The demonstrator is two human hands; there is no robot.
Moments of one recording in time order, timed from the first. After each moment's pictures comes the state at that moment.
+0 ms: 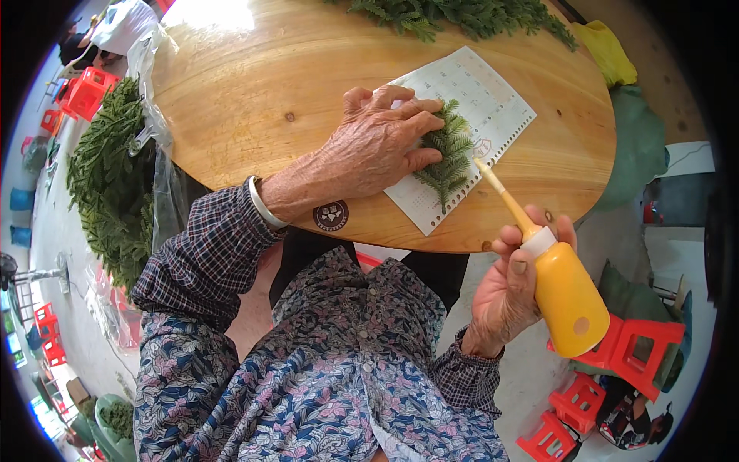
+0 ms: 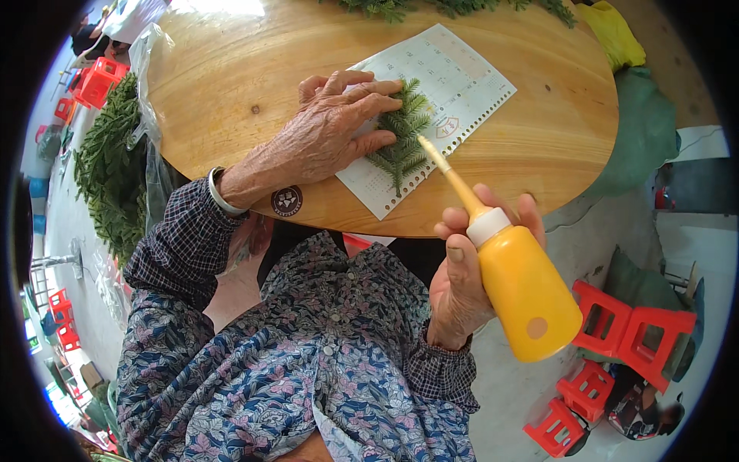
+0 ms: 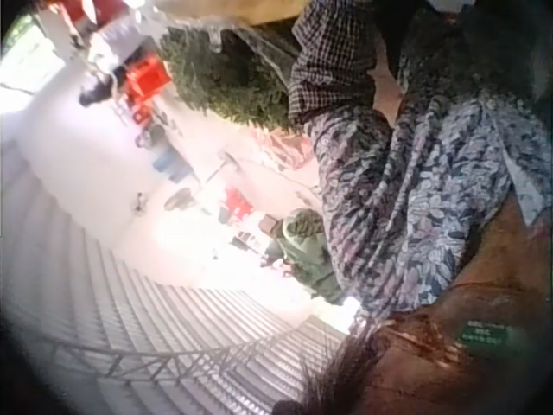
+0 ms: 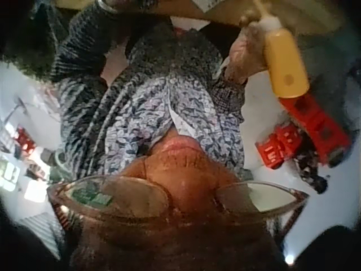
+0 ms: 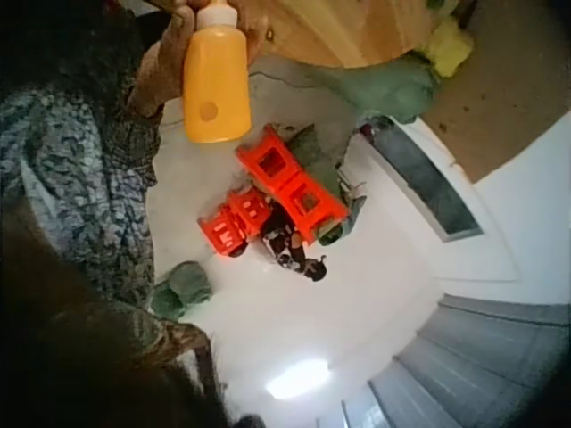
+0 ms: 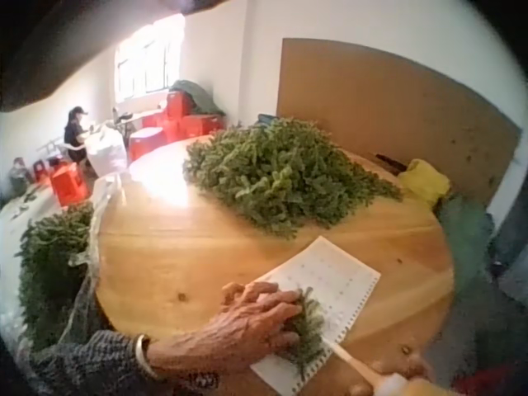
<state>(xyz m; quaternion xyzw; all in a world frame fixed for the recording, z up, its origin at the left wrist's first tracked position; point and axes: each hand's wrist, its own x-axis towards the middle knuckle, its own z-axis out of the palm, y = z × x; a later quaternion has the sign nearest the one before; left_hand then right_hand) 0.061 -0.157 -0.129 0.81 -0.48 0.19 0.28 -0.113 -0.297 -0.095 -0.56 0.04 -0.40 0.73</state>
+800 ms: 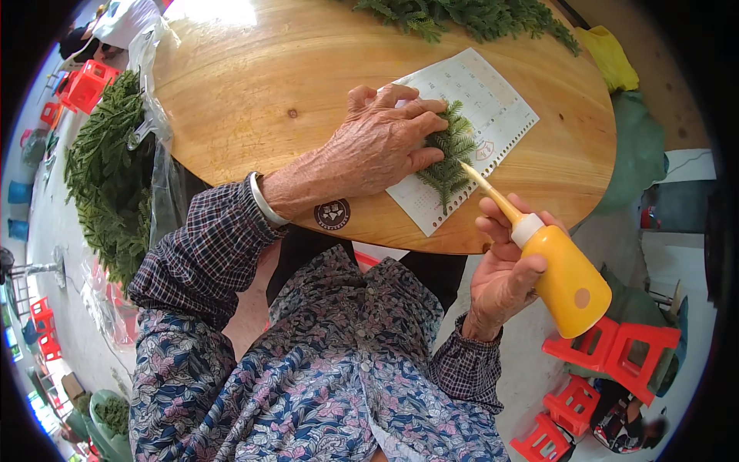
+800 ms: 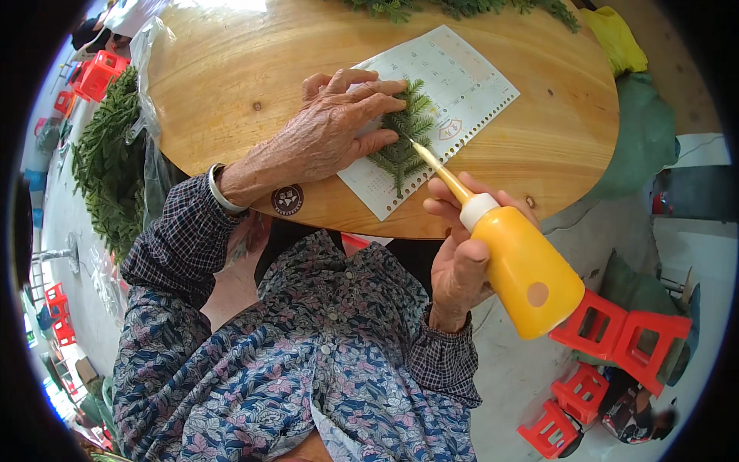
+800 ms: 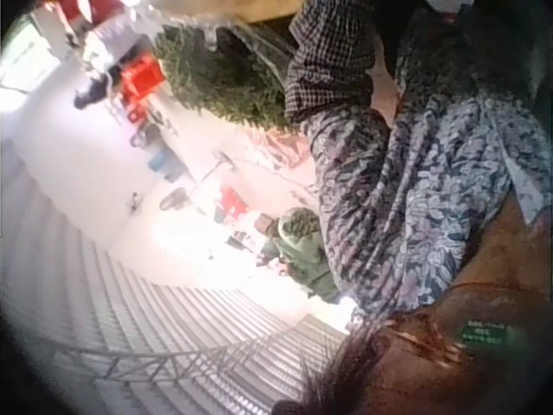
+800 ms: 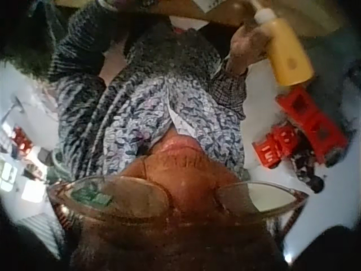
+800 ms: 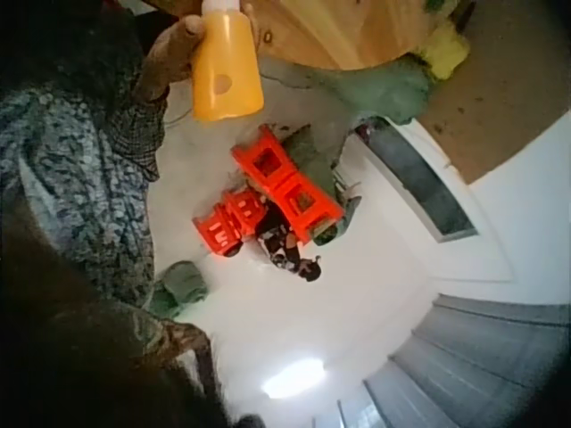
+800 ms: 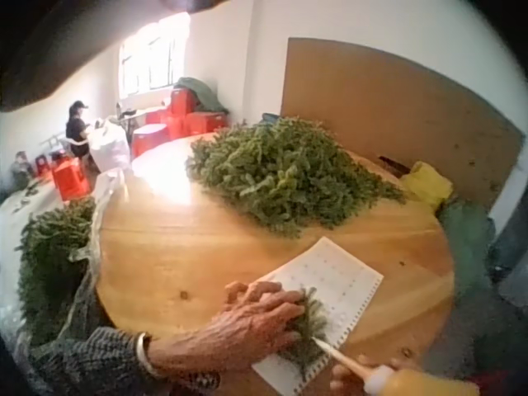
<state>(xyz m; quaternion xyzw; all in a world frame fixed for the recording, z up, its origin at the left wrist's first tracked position) 0.059 -0.158 -0.126 0.81 -0.48 0.17 0.29 -0.095 -0.311 -0.112 -0.59 -0.03 -0.36 0.72</state>
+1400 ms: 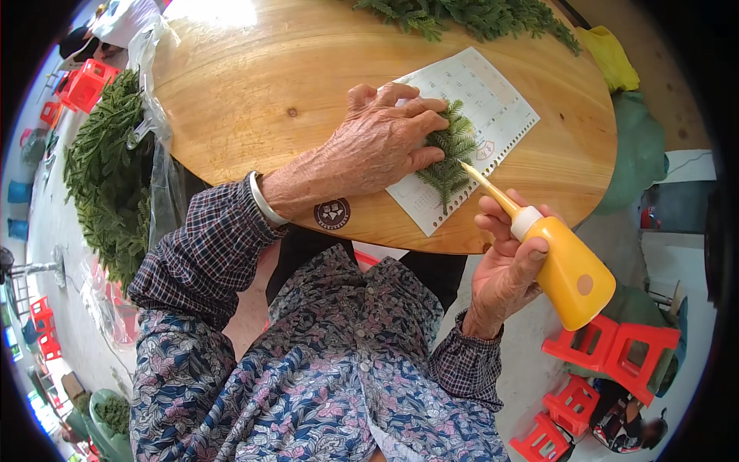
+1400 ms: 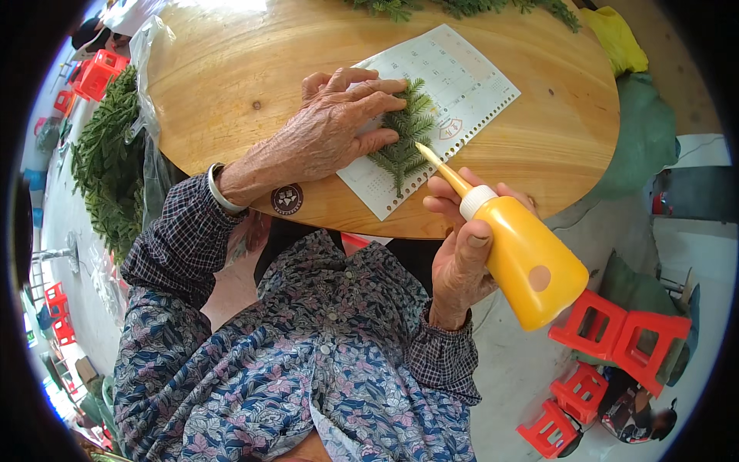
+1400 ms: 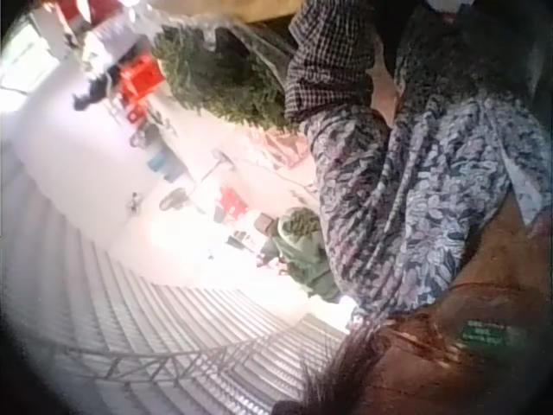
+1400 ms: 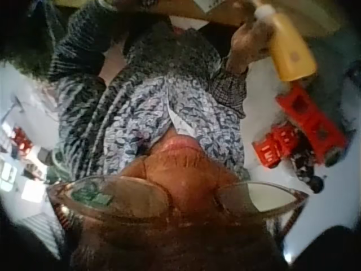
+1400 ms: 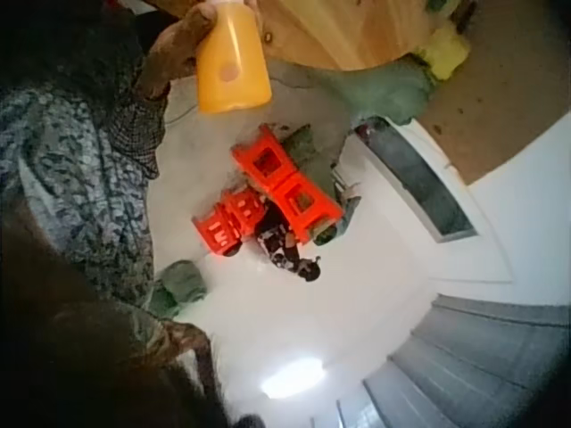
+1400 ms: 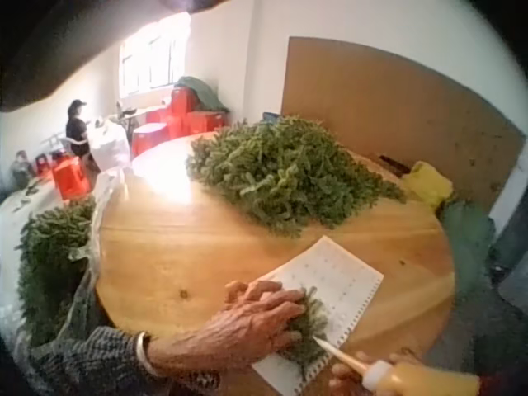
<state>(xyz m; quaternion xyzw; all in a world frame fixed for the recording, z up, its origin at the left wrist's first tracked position) 0.057 -0.158 -0.124 0.83 -0.47 0.15 0.27 -0.092 -0.307 -0.106 -0.61 0.03 -0.36 0.71</state>
